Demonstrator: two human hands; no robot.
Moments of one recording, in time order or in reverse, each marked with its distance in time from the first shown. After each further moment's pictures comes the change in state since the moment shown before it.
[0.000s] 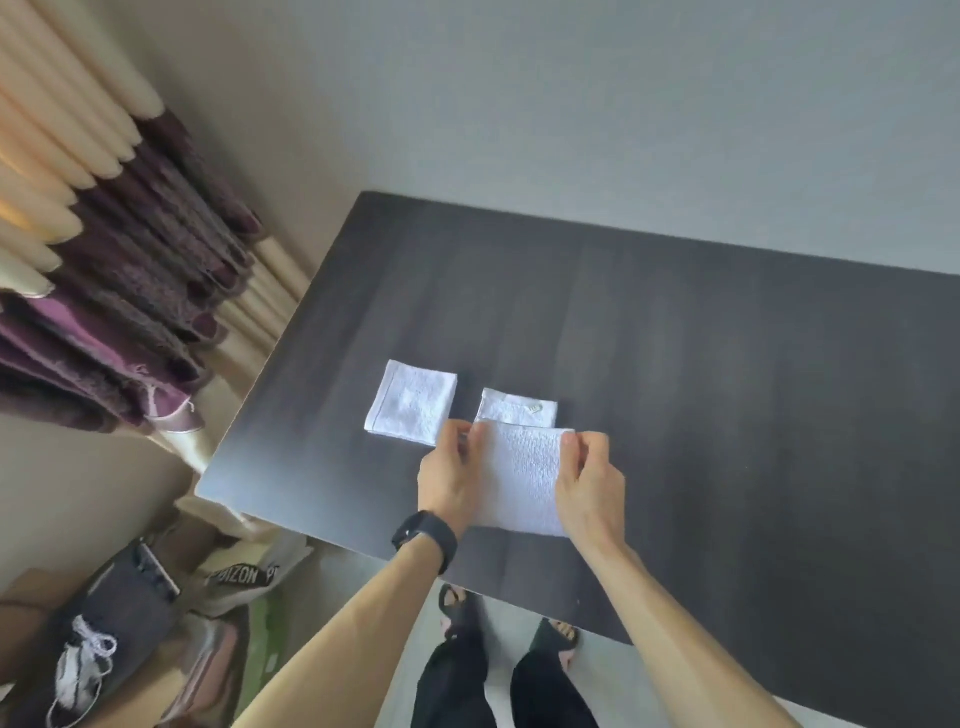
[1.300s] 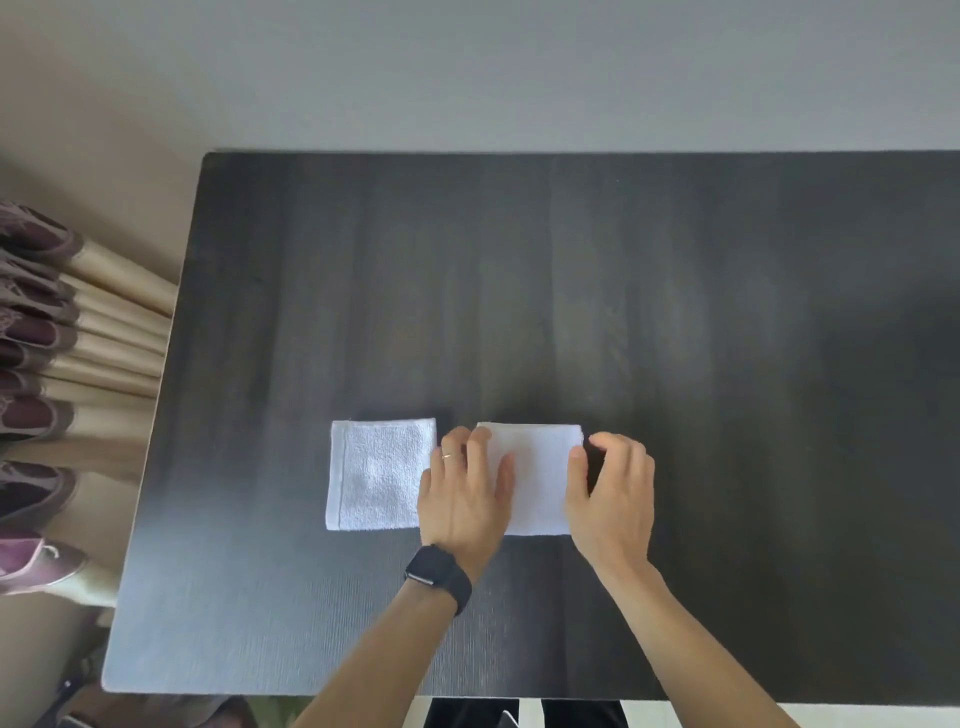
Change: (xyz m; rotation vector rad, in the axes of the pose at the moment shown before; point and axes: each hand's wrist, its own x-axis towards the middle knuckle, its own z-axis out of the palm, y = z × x) left_hand 0.143 -0.050 0.040 0.679 -0.081 0.583; right_hand 0.088 0.046 0.101 -0.357 0.351 0.023
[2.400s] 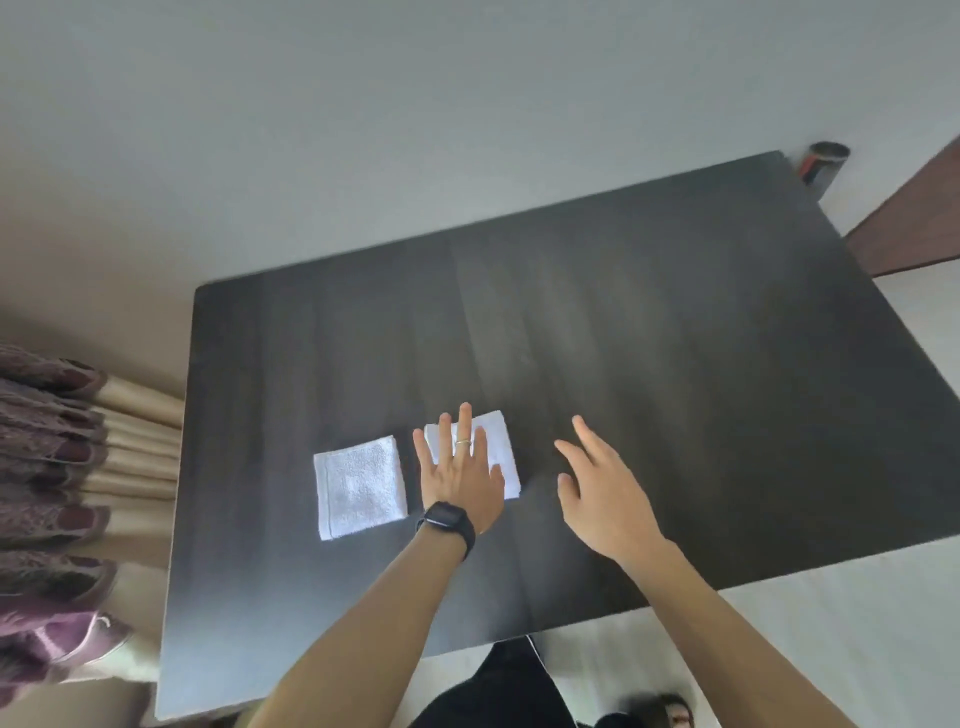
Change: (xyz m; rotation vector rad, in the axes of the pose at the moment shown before) left_hand -0.026 0.076 -0.032 0.578 -0.408 0.267; right_hand -0.043 0.035 -0.131 -0.091 -0.364 -0.115
